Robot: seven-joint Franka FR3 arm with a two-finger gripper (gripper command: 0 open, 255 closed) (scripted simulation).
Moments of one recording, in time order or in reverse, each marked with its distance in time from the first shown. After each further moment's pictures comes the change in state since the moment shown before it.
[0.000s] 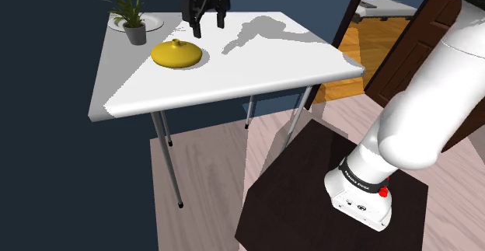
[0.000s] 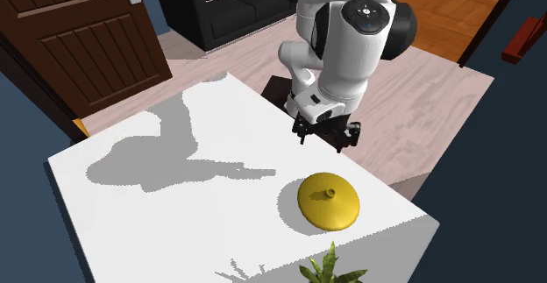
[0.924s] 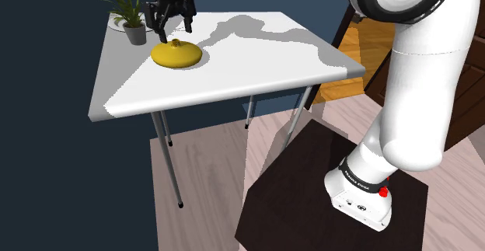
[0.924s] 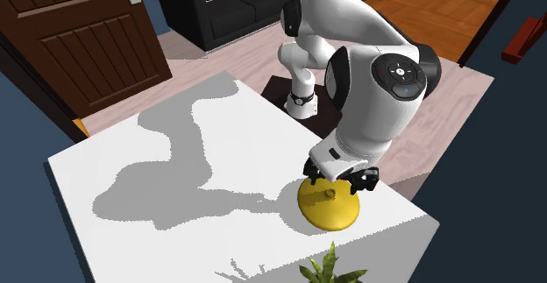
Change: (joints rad) arm 0.081 0.361 0.023 0.410 -0.100 -0.068 0.062
